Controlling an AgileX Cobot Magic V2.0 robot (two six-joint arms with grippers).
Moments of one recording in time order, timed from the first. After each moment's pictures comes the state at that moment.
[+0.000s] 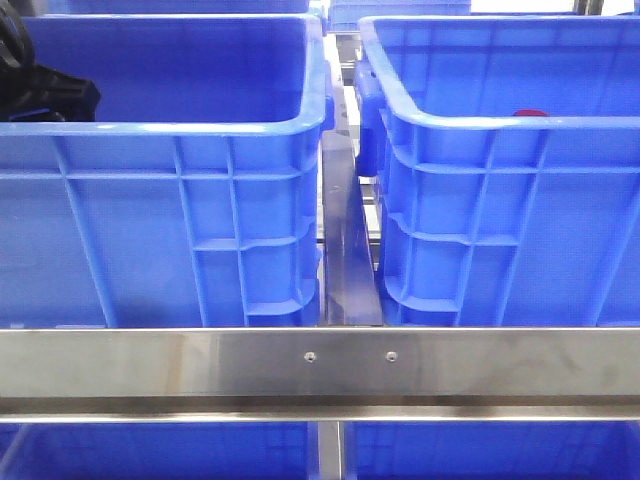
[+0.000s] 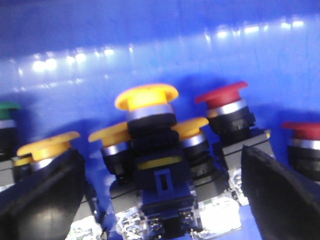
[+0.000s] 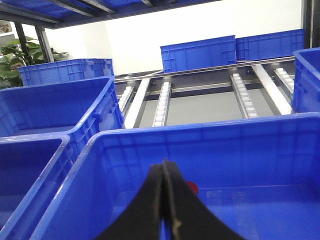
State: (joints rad) left arm -0.11 1.76 -1.27 -0.08 0.47 0.07; right arm 0.16 0.59 -0.54 1.56 -0.10 -1.39
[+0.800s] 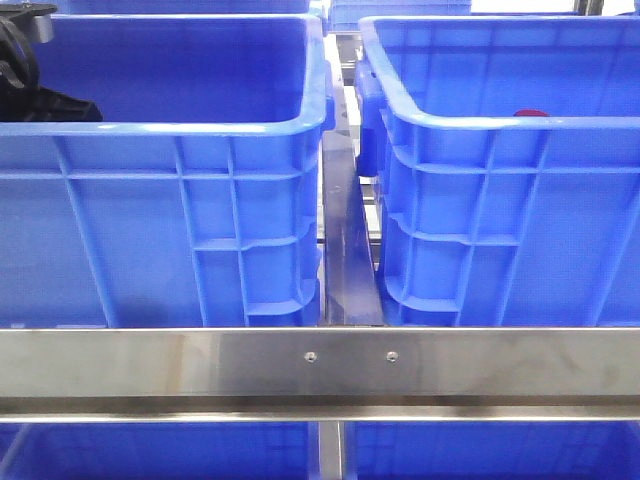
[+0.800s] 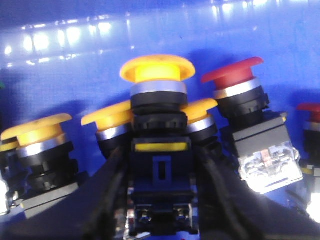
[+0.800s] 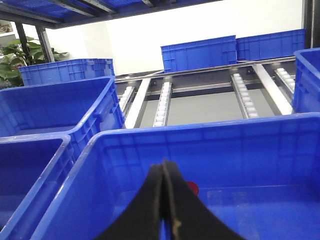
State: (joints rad) left arm -0.11 1.80 -1.27 -0.08 0.50 0.07; right arm 0.16 0.59 -0.54 1.56 -0.09 -1.39
